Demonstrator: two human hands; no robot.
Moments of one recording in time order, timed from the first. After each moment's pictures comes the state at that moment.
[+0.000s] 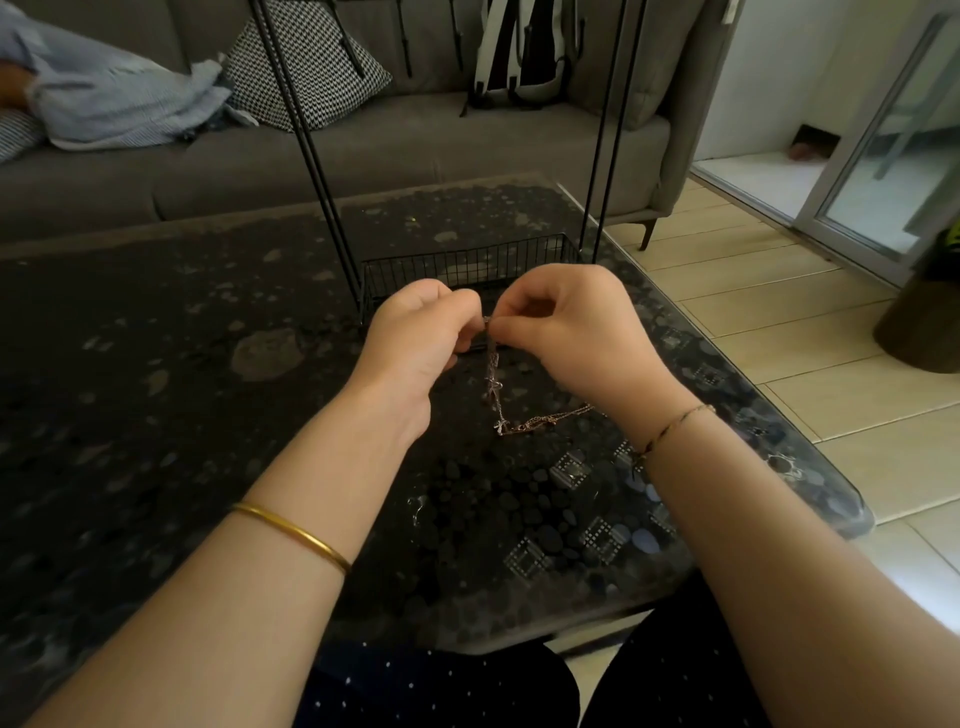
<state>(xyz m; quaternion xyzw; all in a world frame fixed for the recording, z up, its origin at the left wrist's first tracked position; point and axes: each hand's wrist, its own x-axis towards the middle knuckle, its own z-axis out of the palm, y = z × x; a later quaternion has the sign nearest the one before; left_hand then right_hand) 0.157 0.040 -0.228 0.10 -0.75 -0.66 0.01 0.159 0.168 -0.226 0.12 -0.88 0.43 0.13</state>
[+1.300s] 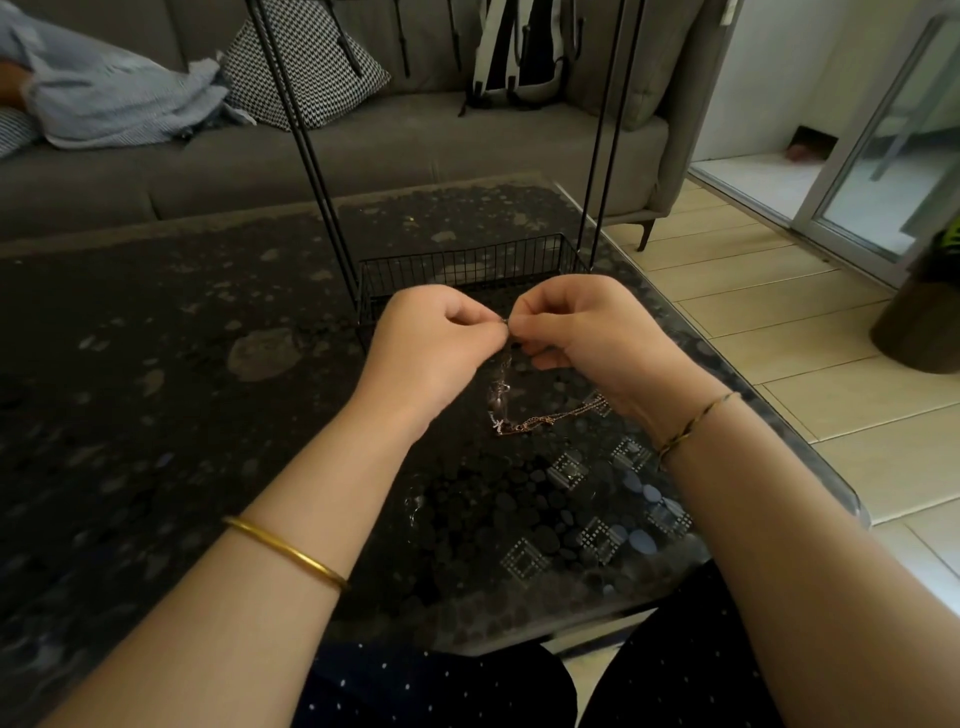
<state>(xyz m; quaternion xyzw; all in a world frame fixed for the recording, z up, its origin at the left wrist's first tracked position) 0.168 0.043 -0.223 -0.01 -0.86 -0.50 0.06 0.155 0.181 -0.229 0.07 -0.82 0.57 -0.02</state>
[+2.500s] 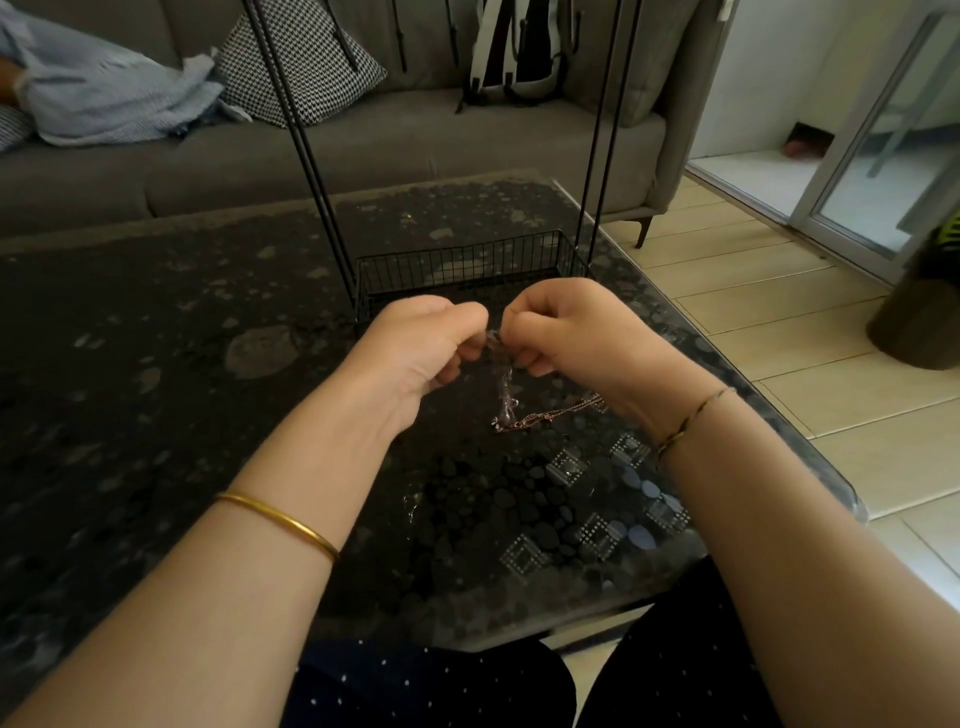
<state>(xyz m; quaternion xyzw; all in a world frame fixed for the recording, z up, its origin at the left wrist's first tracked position) 0.153 0.038 -0.230 0.10 -0.78 -0.61 -0.07 0.159 0.173 -0.224 0.10 -0.86 0.51 -0.03</state>
